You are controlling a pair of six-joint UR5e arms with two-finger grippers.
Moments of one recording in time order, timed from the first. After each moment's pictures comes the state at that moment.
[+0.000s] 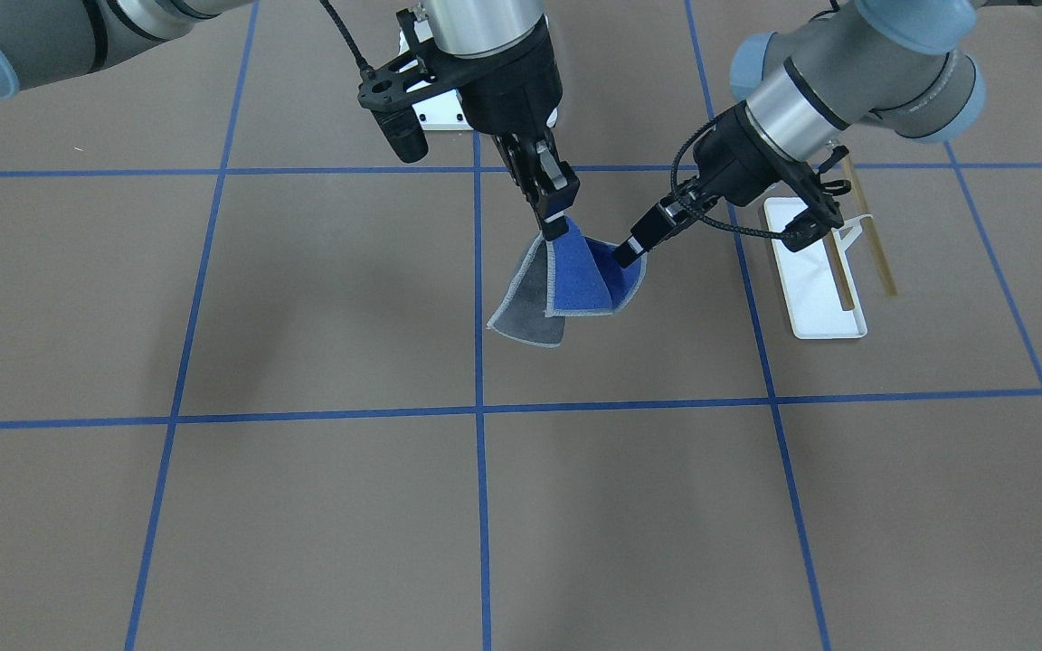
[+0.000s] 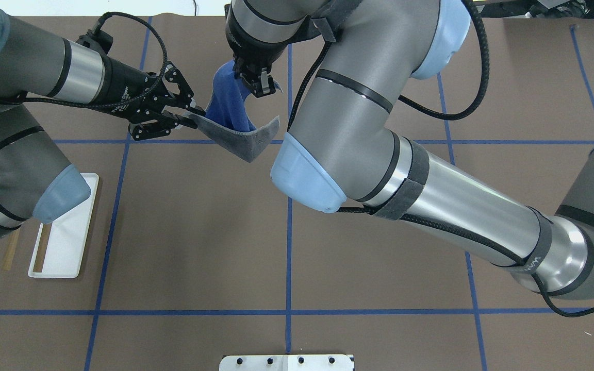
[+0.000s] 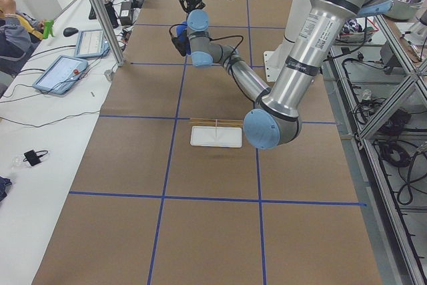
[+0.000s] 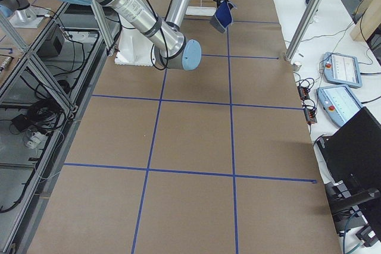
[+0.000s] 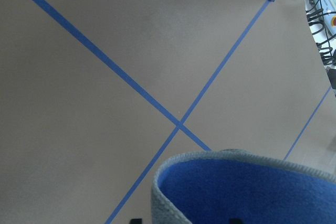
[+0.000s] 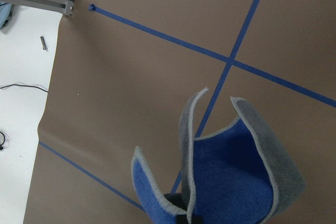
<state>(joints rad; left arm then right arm) -0.86 -2.03 -1.79 -2.26 -2.22 -2.06 0.70 -0.51 1.67 -1.65 1.91 2.38</state>
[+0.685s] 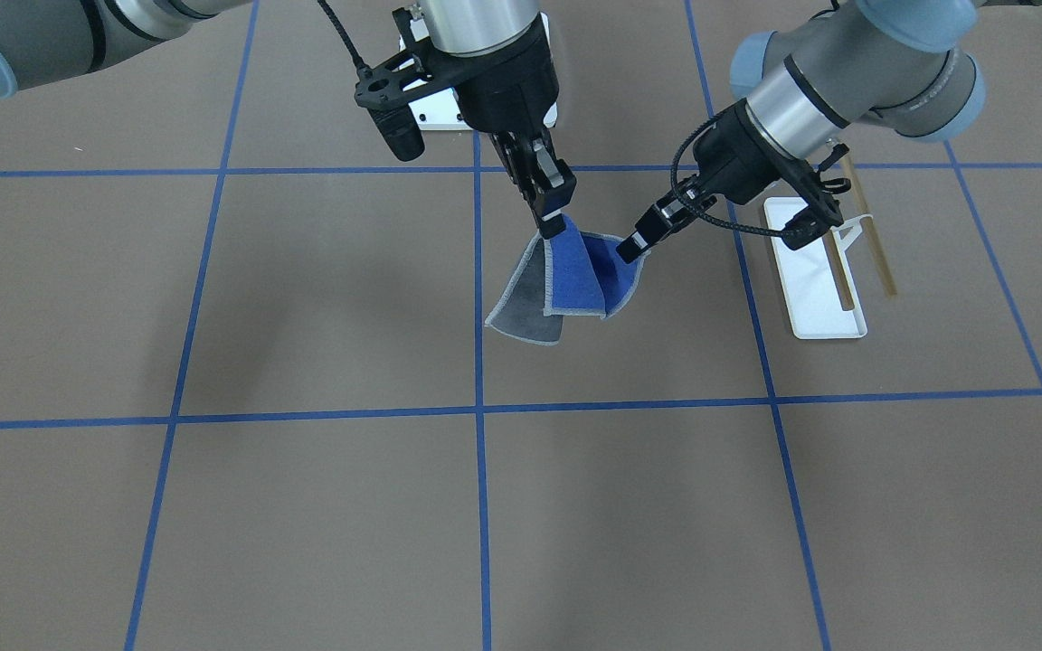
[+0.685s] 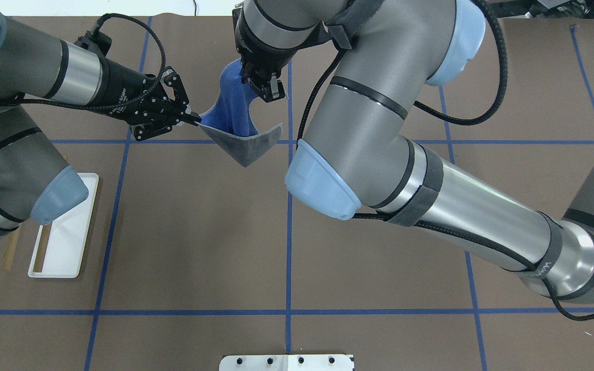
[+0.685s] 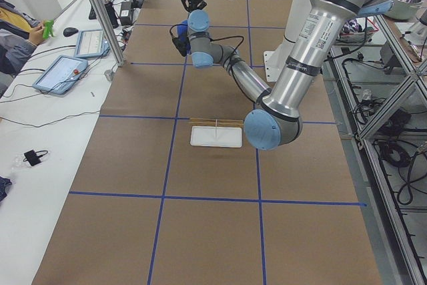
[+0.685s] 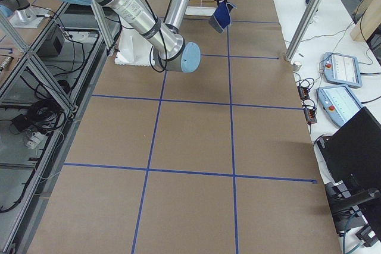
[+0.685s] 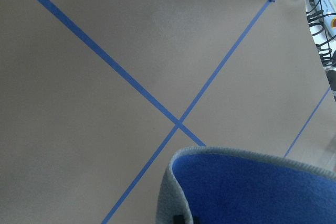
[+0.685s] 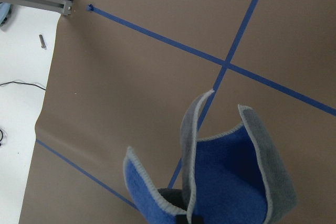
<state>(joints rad) -0.86 -2.02 -1.80 -2.27 -2.23 -2.05 0.70 -0.56 1.72 -1.65 1.92 2.35</state>
